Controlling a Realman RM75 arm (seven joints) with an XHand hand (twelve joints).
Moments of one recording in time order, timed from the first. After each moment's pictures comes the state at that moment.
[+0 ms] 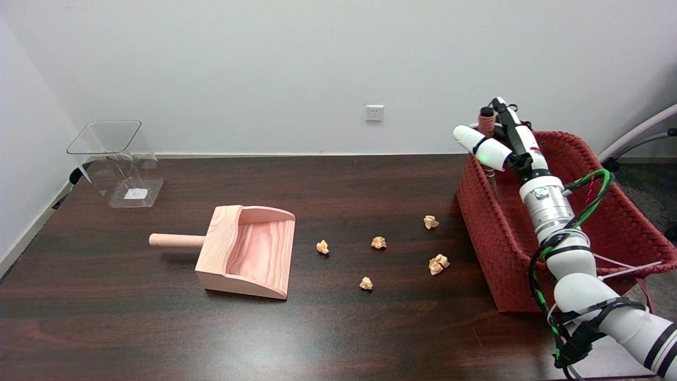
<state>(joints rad) -0.17 -0.85 -1.79 1.55 1.57 0.73 0.26</state>
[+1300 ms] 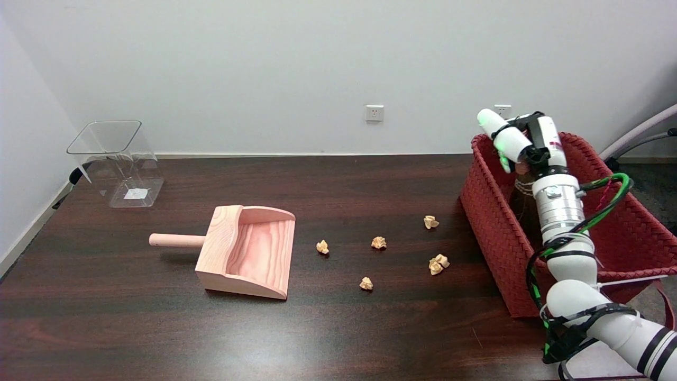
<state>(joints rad) -0.16 -0.87 -1.83 1.54 1.51 0.92 0.28</state>
